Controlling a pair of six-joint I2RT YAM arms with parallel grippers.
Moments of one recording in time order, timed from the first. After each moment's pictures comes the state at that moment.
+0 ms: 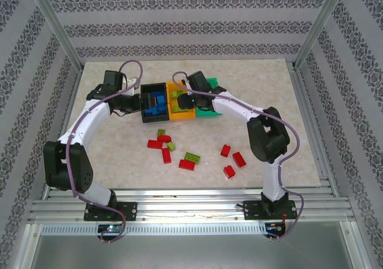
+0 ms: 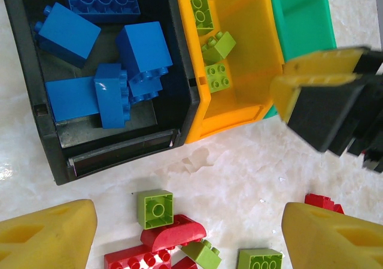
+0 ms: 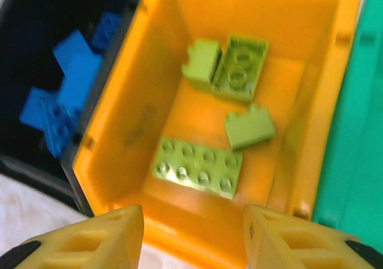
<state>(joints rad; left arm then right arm) -0.06 1.54 1.26 -0.67 0.50 -0.26 0.58 2.02 1.56 -0.40 -0.10 0.28</state>
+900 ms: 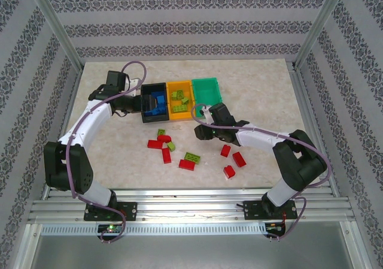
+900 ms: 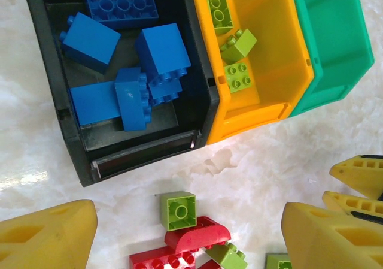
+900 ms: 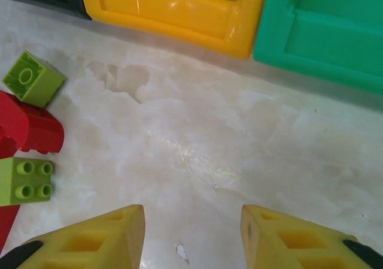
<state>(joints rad) -0.10 1.54 1.26 -0.68 0.39 -0.21 0.58 1.61 0.86 -0.08 -0.18 0.24</state>
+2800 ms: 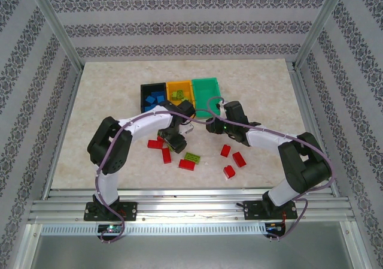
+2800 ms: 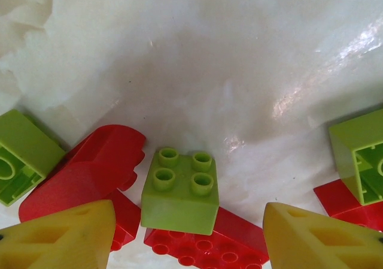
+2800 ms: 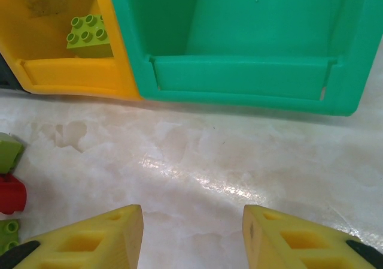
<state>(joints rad) -0.67 1.94 1.43 -1.08 -0.03 0.07 0.43 1.56 0.76 0.04 -0.19 0.37</state>
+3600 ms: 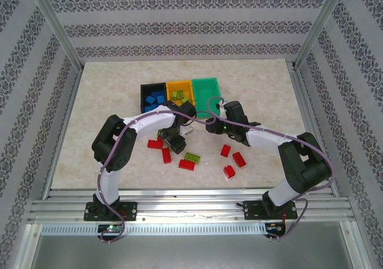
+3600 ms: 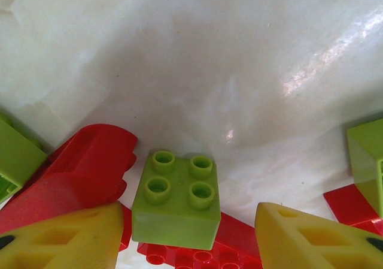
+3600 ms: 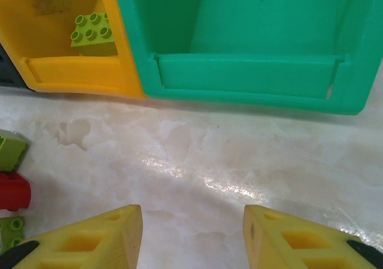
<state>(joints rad) -0.67 1.99 1.46 -1.11 -0.03 0.06 0.43 1.56 0.76 0.04 -0.20 0.37</state>
